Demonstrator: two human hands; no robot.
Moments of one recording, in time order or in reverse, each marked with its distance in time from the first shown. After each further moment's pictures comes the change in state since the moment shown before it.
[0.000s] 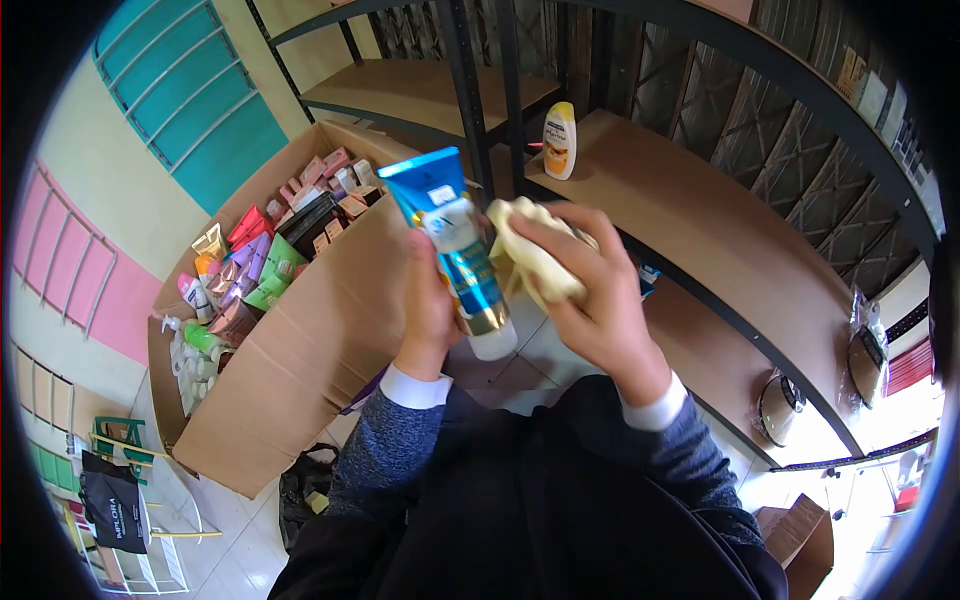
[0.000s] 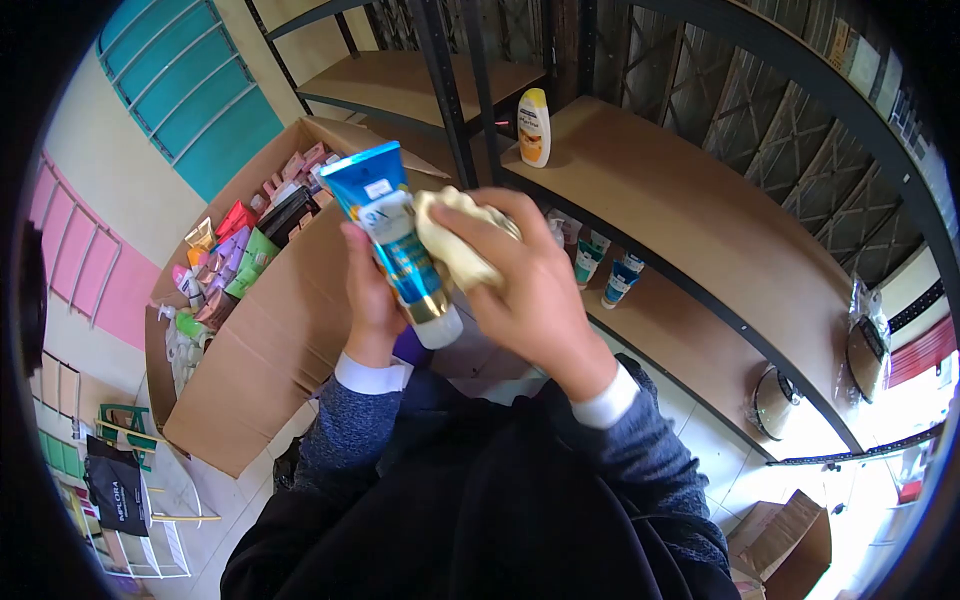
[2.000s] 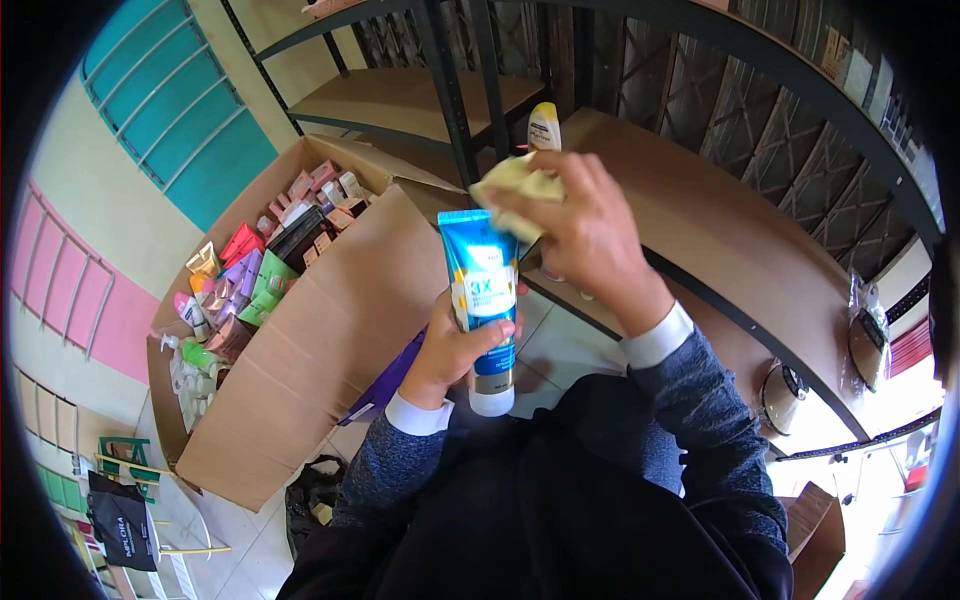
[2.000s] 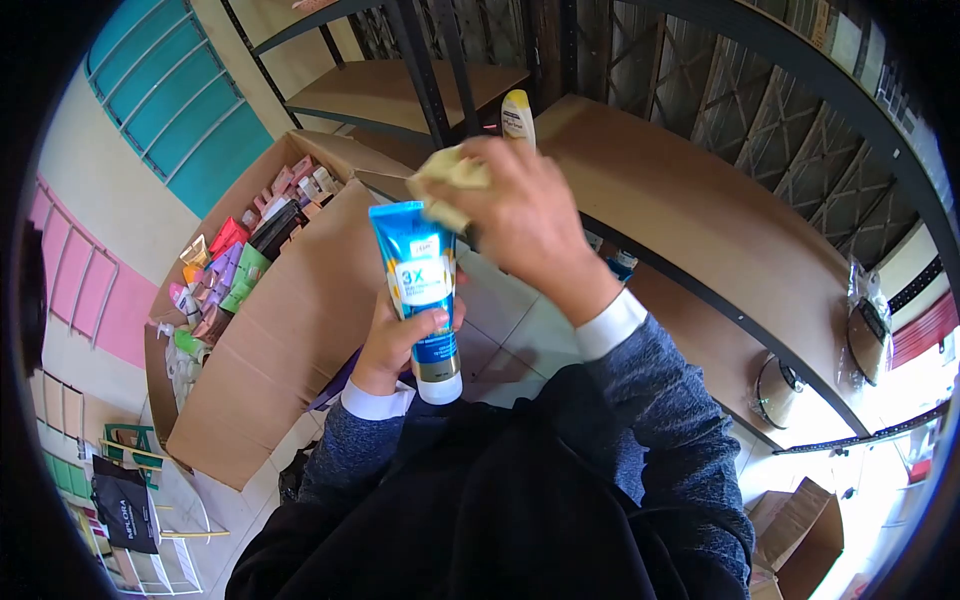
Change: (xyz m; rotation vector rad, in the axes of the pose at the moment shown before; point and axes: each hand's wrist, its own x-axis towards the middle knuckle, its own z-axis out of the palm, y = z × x) left_hand -0.030 0.001 0.010 0.156 -0.302 -0.245; right_hand 0.042 0.044 -0.006 -0.567 0.014 -0.412
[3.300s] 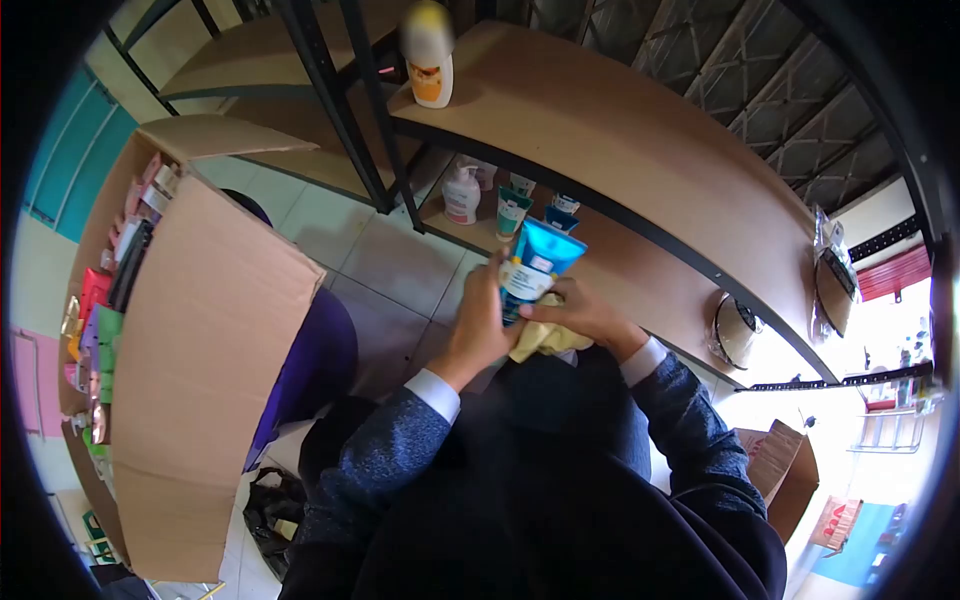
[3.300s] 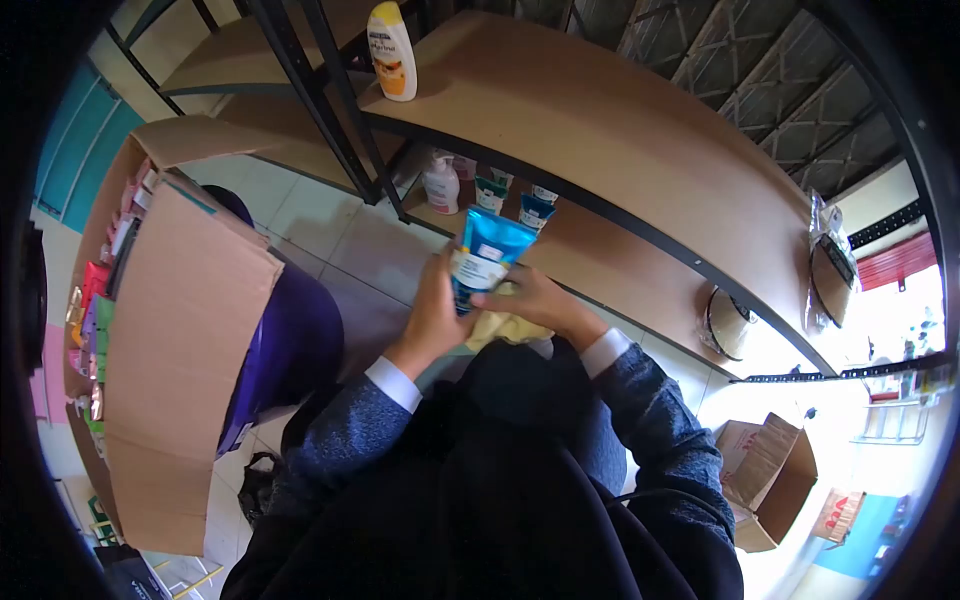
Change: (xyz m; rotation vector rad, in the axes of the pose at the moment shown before) left_hand 0.050 -0.221 0.015 0.905 -0.077 0.318; right_hand -0.220 0.061 0.017 0.897 -0.782 1.225
